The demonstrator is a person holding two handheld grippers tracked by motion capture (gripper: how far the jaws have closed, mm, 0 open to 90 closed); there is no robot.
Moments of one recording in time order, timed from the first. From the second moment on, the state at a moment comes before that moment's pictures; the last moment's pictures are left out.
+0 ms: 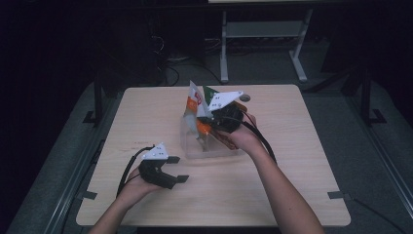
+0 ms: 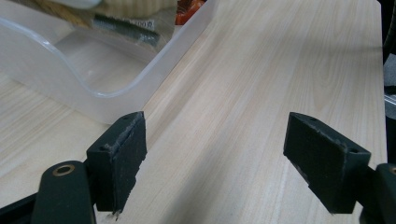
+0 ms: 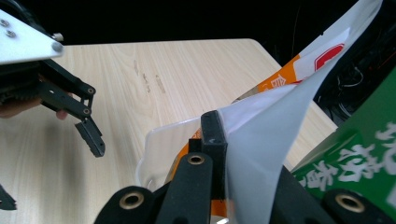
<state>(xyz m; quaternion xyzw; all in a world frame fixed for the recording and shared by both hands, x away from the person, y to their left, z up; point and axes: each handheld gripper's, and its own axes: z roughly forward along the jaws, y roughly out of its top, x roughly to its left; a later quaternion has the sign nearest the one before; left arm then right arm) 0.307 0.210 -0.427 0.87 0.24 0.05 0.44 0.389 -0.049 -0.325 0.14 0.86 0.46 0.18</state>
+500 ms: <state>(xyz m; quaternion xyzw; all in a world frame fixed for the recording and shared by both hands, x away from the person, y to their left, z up) 0.307 0.207 -0.429 0.87 0.24 0.04 0.44 0.394 -0.039 -0.340 0.14 0.87 0.44 0.17</state>
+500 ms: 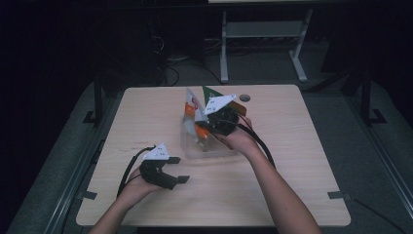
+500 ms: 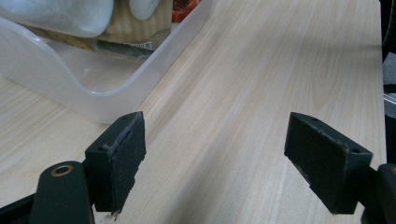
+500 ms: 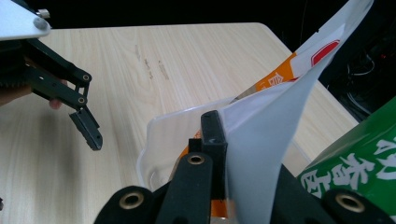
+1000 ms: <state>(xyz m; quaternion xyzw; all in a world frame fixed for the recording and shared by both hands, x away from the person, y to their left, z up) 0.305 0.203 -0.432 0.87 0.24 0.03 0.44 0.397 -0.038 -0.351 0.16 0.87 0.44 0.15</state>
